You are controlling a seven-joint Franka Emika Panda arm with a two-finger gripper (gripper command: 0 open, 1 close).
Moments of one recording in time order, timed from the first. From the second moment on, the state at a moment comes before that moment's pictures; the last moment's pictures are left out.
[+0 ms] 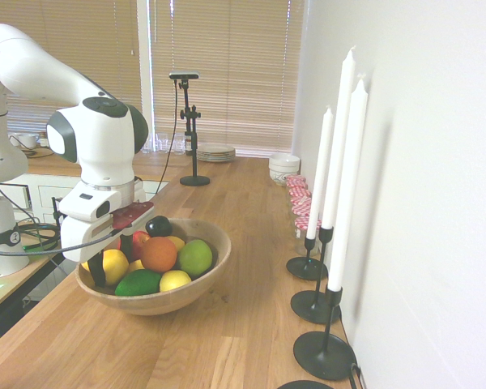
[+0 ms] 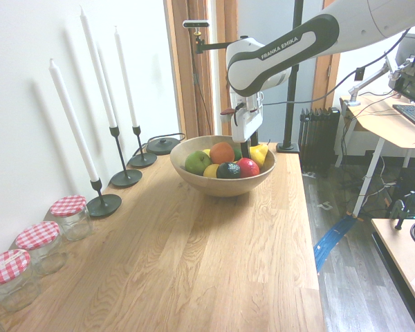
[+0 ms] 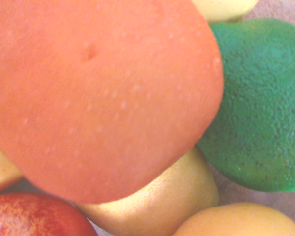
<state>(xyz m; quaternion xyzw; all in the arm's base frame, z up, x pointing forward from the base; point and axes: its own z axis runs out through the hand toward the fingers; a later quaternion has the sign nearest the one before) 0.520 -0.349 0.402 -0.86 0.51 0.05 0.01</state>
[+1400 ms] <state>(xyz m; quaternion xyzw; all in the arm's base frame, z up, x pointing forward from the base) 0.576 -0.082 0.613 -0.92 0.39 -0.07 0.03</state>
